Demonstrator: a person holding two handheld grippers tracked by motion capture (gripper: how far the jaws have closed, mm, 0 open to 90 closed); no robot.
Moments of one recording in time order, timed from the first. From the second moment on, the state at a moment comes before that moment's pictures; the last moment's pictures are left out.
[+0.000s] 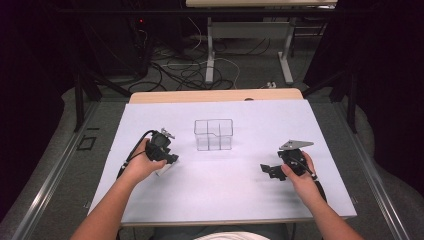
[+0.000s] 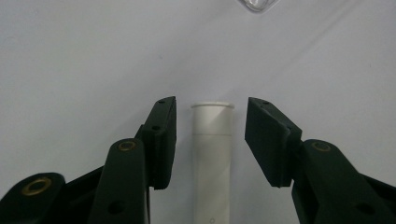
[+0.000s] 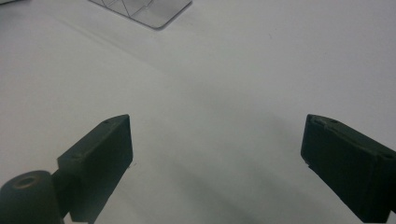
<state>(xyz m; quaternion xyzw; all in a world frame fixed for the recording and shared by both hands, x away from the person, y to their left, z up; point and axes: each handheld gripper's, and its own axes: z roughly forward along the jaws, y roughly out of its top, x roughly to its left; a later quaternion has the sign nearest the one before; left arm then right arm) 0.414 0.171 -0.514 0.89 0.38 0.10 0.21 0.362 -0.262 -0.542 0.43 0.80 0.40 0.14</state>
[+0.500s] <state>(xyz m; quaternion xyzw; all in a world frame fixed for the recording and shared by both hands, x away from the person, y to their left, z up) 0.417 0.165 -0.526 0.90 0.38 0.09 0.18 0.362 -0.261 -0.543 0.43 0.80 0.39 0.14</state>
